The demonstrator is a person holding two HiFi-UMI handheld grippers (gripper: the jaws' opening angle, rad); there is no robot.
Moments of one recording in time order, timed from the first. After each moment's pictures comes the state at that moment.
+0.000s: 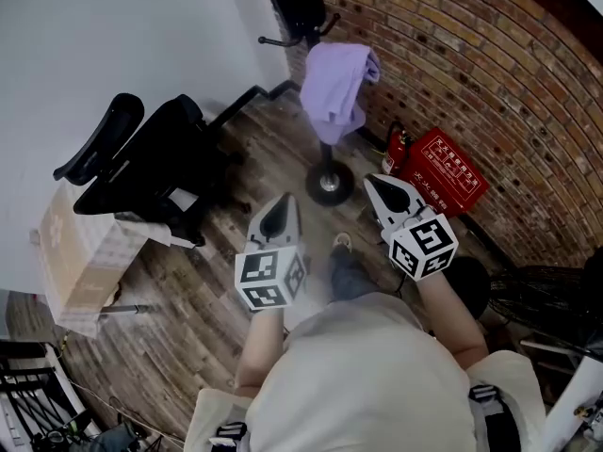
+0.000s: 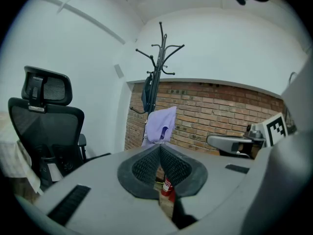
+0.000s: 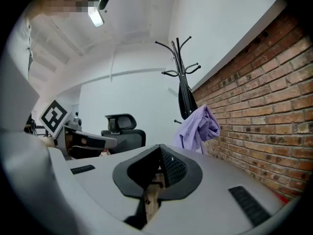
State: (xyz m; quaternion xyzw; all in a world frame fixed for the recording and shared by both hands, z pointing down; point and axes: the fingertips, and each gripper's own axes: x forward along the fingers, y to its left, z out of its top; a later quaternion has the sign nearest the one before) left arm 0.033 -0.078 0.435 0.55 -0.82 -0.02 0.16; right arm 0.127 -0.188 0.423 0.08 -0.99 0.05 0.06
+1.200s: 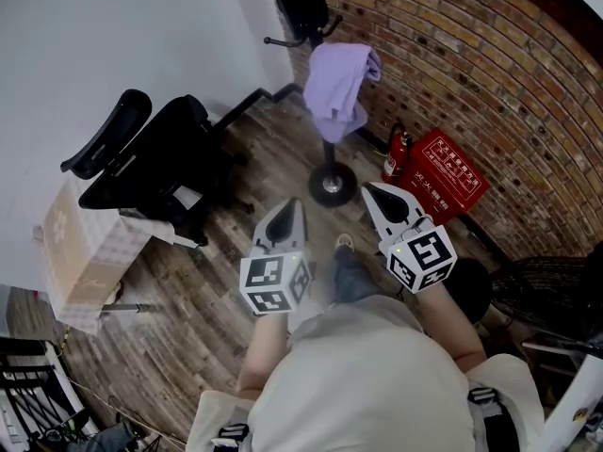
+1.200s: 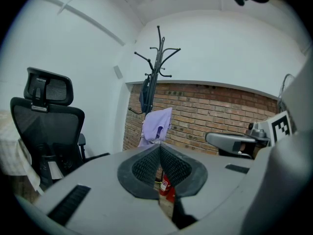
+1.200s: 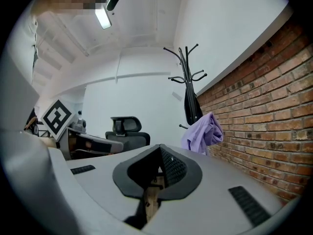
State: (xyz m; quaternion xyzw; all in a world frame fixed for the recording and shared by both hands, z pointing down) left arm 0.056 -0.060 0.431 0.55 -0.82 -0.02 0.16; right arm 0.142 -0.151 0.406 0.08 -1.00 0.02 0.04
